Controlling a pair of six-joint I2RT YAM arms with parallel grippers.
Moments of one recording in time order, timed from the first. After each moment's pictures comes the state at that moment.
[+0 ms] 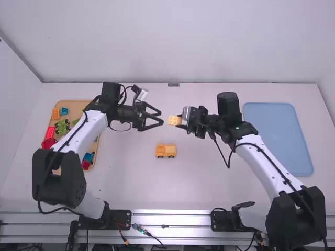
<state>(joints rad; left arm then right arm) -0.08 1.61 1.19 -0.53 1.33 0.30 0.29 1.37 0.96 -0.23 -0.91 -0.89</state>
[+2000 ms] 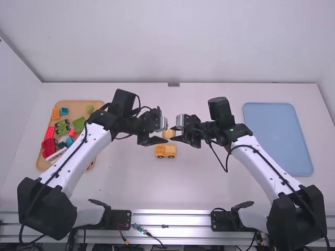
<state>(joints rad) -0.28 1.40 1.16 -0.75 0.85 1.02 0.37 1.37 0.96 -0.38 -0.97 -0.88</state>
